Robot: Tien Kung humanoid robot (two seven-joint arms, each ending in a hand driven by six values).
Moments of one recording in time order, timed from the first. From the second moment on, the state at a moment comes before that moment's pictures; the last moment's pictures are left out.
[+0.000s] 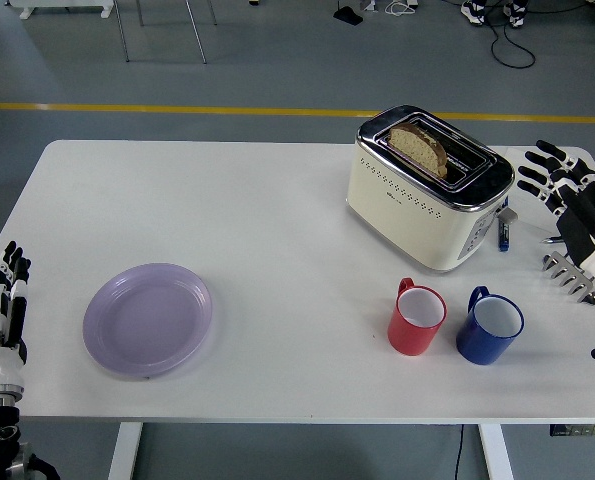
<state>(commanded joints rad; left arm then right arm) 0.00 0.12 -1.44 -1.00 1.16 0.26 -0.57 0.15 -0.21 1.51 1.47 -0.92 0.00 -0.01</state>
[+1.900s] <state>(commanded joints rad) 0.04 0.11 -1.30 -0.98 1.14 0.21 -0.54 0.13 -0.21 1.47 1.47 -0.92 0.00 -0.01</state>
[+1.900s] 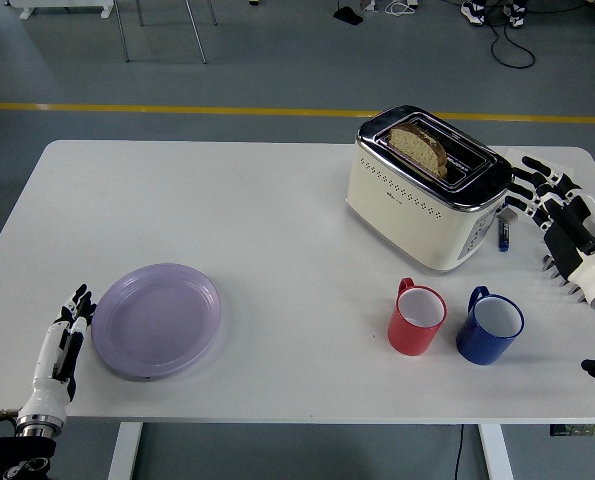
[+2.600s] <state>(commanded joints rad) 0.02 0.11 -1.25 -1.00 1.11 0.22 -0.55 0.14 -0.20 1.48 1.47 -0.92 0.00 -0.01</state>
